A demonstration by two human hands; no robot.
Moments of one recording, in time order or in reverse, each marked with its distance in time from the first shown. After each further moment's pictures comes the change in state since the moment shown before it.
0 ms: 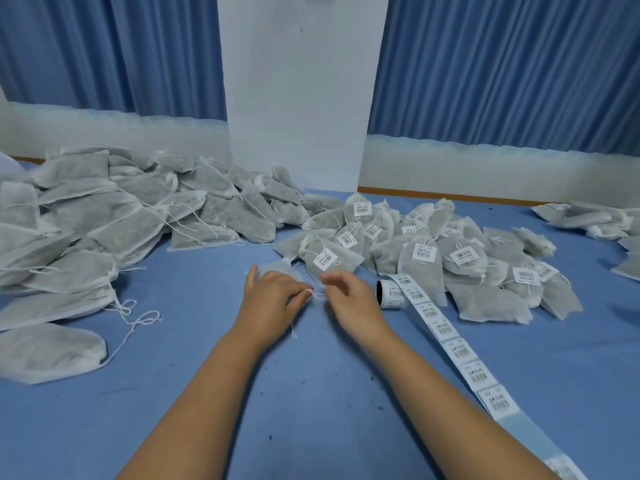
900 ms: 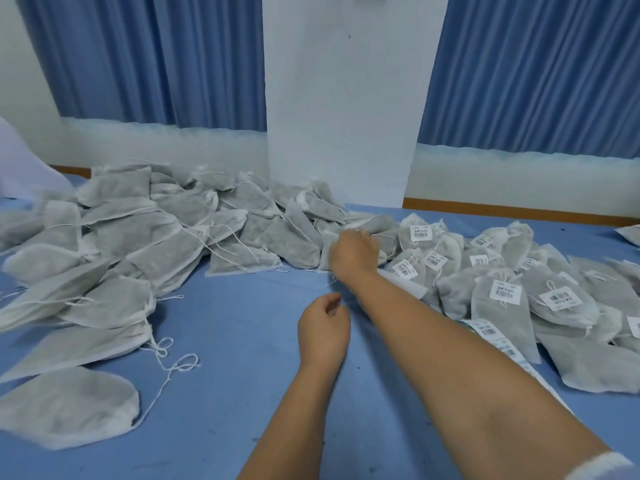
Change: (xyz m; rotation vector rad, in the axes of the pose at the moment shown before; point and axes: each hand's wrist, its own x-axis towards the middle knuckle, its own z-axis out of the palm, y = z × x) left_hand 0.038 -0.004 0.027 -0.645 0.126 -0.682; right_hand 0.169 -0.047 0.079 -0.923 0.128 -0.166
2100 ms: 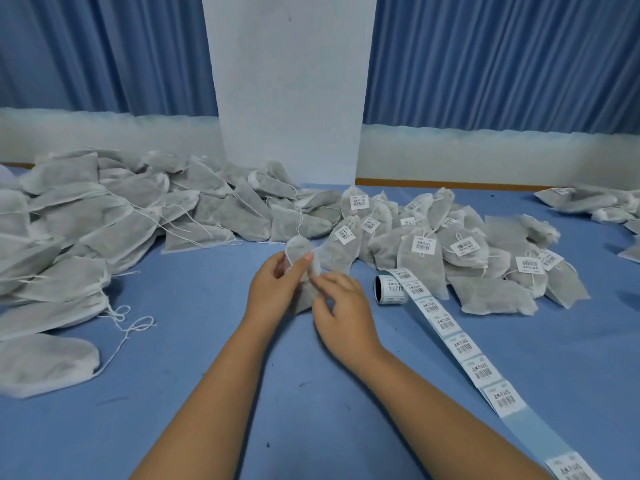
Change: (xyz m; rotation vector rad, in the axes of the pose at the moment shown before) left_hand -0.030 0.013 -0.006 -0.161 -0.134 0.063; right_hand -0.198 0.070 -0.040 0.577 0.087 -0.143
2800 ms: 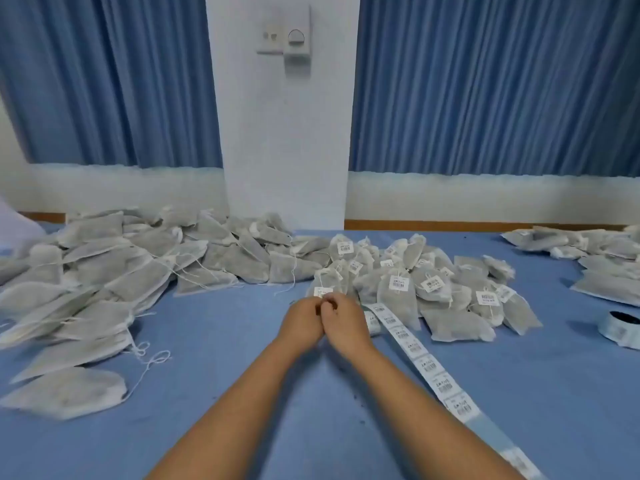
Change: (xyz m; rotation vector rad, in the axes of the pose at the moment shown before) left_hand -0.028 0.053 0.028 0.613 -0.279 0.231; right_hand 0.030 -0.025 -0.036 0.080 0.005 0.326
